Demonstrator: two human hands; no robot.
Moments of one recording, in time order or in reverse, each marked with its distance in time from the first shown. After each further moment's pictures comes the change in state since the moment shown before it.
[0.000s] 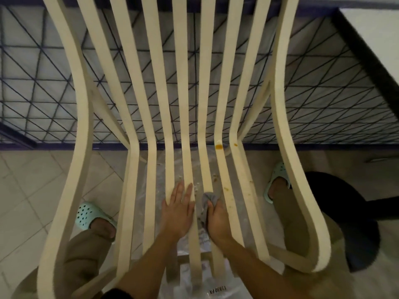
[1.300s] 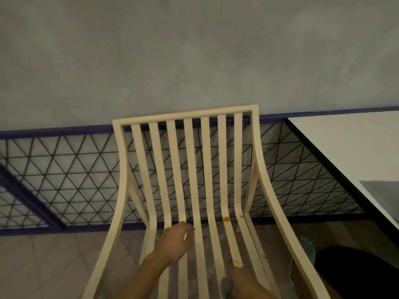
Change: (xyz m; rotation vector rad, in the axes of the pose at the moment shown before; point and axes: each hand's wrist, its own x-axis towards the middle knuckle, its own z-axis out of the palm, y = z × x) left_hand 0.015 0.021 -0.187 -0.093 0.048 0.164; right_hand -0.040 -0.113 -0.091 -0.674 -0.351 -0.150
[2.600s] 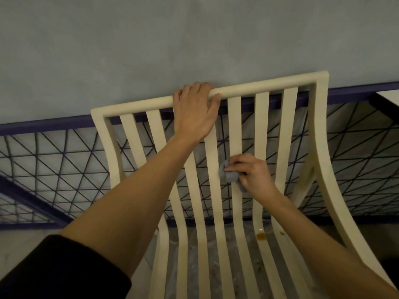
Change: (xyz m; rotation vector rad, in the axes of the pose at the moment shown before) left_hand 0.254 0.035 -0.201 0.266 0.875 0.216; right_hand 0.248 -0.088 -0.166 0.023 0.807 -0.978
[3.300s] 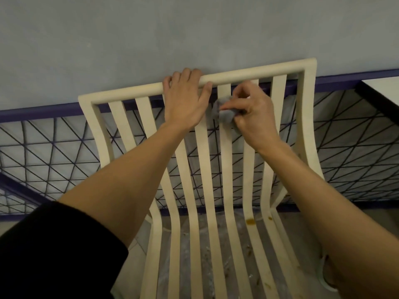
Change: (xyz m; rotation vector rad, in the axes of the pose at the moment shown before) left_hand -0.001 0.002 0.001 0.051 -0.009 -0.009; right_hand 0.079 -0.044 -0.073 -0.112 0.225 0.001
